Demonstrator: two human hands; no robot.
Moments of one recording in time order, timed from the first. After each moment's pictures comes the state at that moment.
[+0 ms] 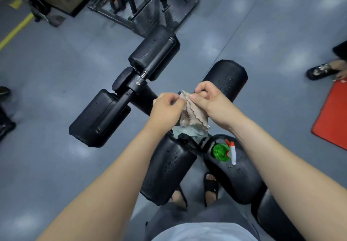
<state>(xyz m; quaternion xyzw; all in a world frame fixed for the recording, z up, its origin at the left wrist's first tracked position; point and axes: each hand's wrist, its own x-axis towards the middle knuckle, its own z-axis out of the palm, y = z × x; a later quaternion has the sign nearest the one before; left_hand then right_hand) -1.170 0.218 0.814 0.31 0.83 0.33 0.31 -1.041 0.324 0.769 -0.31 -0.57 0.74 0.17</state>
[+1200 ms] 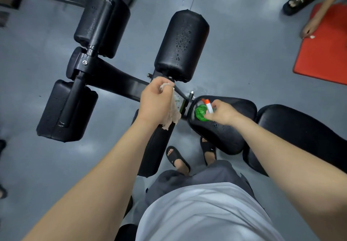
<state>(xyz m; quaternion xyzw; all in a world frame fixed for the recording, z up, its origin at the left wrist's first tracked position) -1.086 0.209 0.778 0.30 0.84 0.30 0.35 -0.896 0.276 0.615 -0.55 -0.63 0.54 -0.14</state>
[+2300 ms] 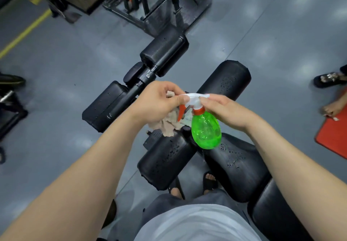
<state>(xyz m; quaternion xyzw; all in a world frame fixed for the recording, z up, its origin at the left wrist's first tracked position) -1.175 0.182 0.890 0.41 0.78 0.30 0.35 -0.998 0.316 0.796 -0.18 -0.66 0.72 0.06</state>
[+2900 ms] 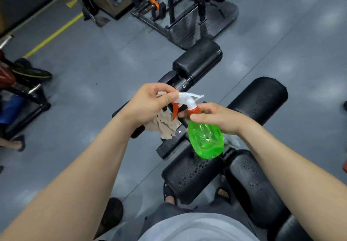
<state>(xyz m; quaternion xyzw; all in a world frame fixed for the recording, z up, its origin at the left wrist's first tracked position) -1.272 0.120 0.914 0.38 0.78 0.39 0.31 -1.106 0.275 0.827 -0.09 -0.67 0.73 -0.06</state>
